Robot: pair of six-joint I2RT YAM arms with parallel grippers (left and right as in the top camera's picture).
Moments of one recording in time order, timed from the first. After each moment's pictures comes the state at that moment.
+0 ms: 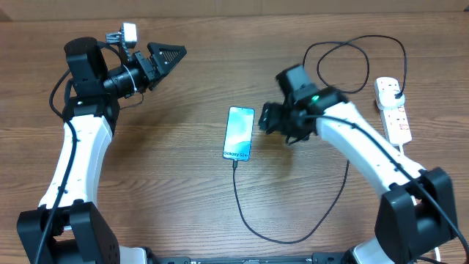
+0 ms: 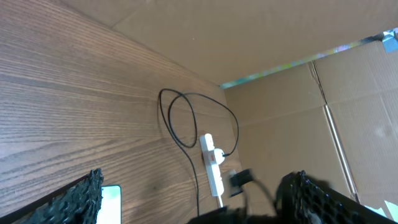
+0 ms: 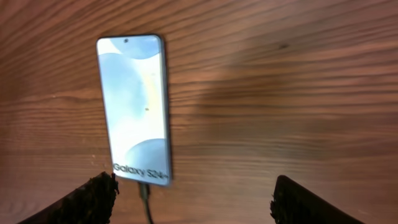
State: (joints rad) left arm 0.12 1.60 1.18 -0.05 0.99 -0.72; right arm 0.40 1.73 1.34 -0.89 -0.14 0.59
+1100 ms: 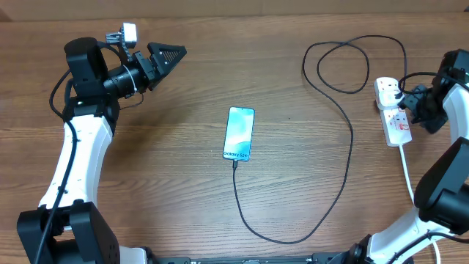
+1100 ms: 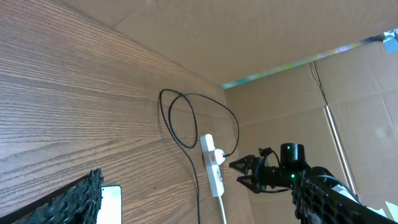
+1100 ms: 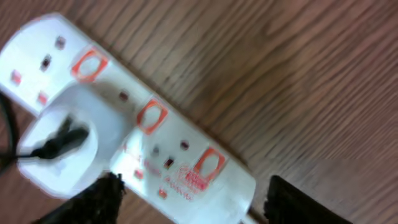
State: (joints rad) left arm 0.12 1.60 1.18 -0.05 0.98 -0.72; right arm -0.45 1.93 1.49 -0.87 0.09 0.38
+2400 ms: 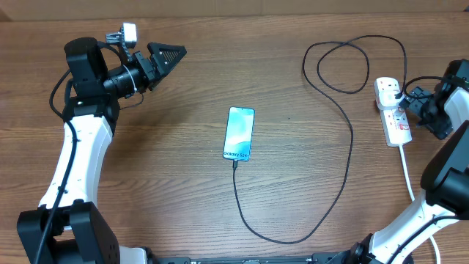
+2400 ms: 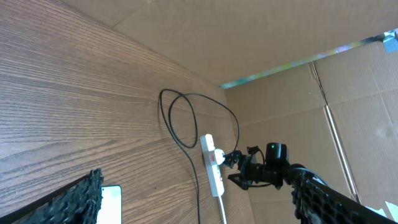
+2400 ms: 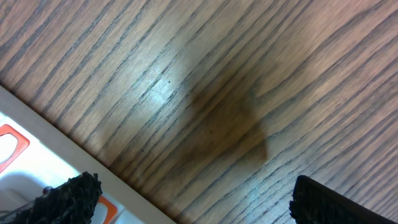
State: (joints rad) left arm 0.12 1.60 1.18 -0.05 0.98 -0.73; right arm -0.51 2.08 1.49 -0.70 0.08 0.31
